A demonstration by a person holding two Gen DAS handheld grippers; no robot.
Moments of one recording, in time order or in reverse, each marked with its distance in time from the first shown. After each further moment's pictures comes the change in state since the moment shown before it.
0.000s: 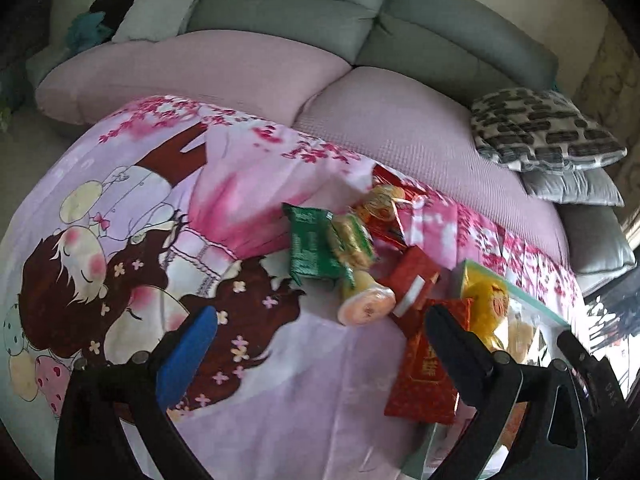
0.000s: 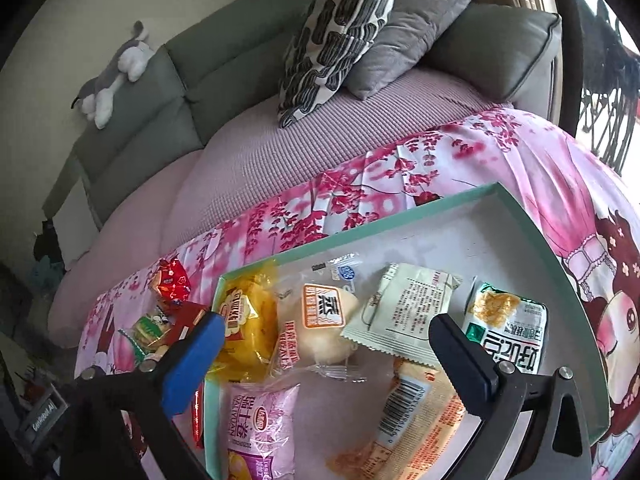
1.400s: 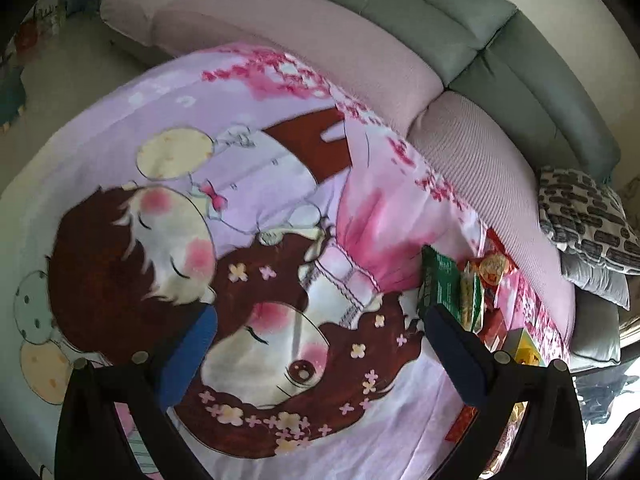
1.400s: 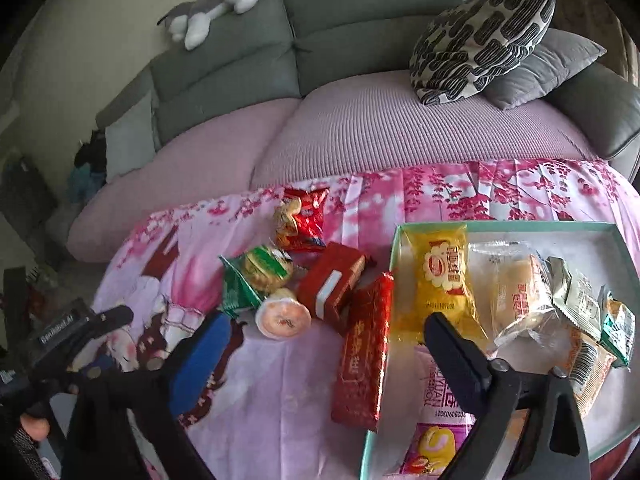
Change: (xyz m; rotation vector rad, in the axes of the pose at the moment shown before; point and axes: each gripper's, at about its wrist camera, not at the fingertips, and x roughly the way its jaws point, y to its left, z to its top) left arm 0.010 0.132 0.023 -0.302 0.087 0.028; right arm 0.010 0.145 -0.052 -0.299 0.077 0.107
